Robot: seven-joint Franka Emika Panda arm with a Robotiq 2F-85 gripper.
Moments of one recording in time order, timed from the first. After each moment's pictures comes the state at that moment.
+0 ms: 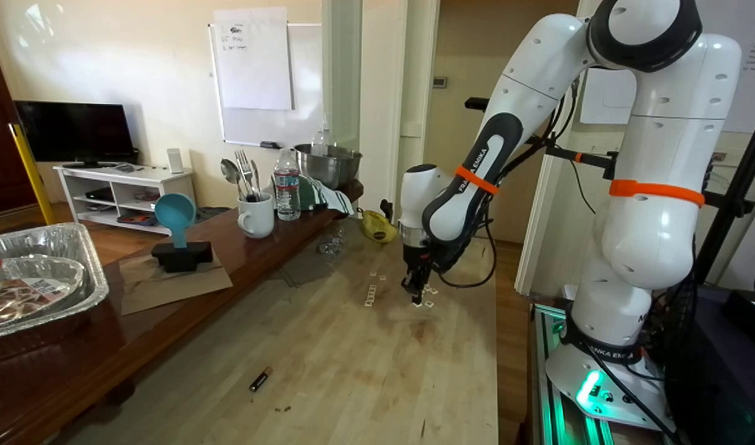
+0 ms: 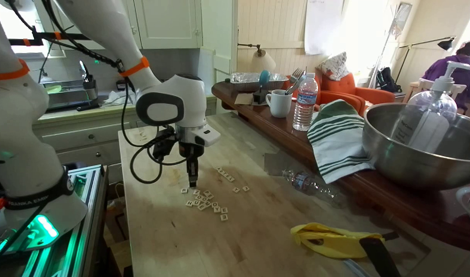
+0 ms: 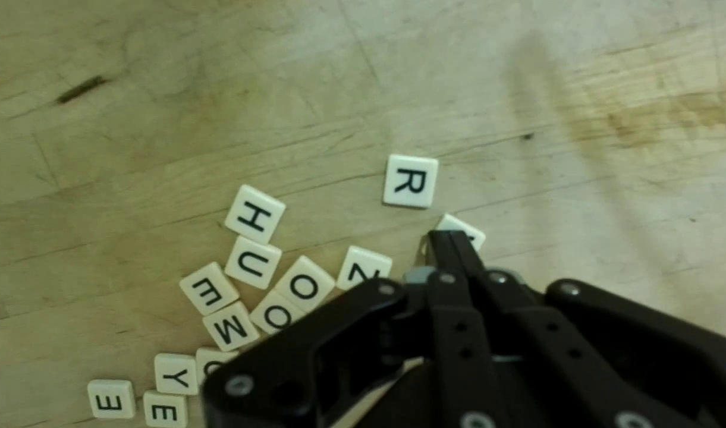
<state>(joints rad) -0.07 0.01 -0.06 -2.74 -0.12 2.71 0.15</state>
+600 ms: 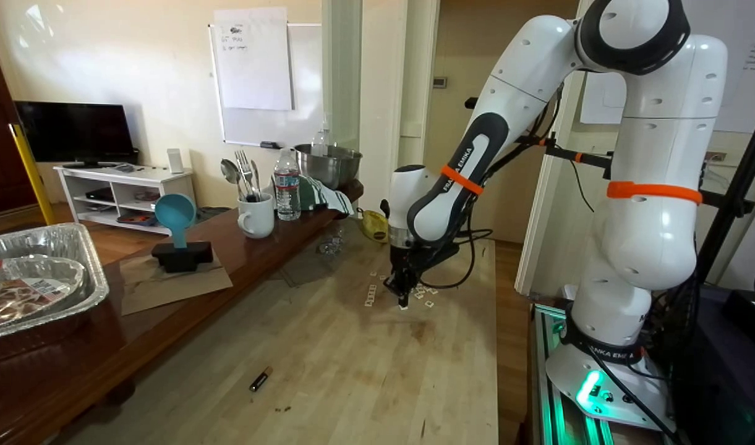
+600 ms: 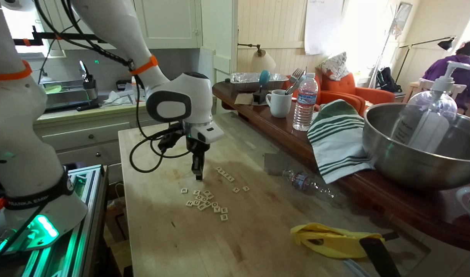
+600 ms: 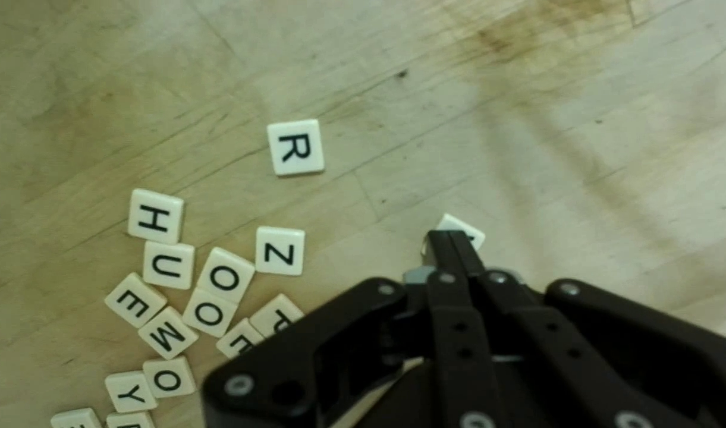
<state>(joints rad) -0.03 0.06 -0.03 -2.67 -0.03 2.71 0.34</state>
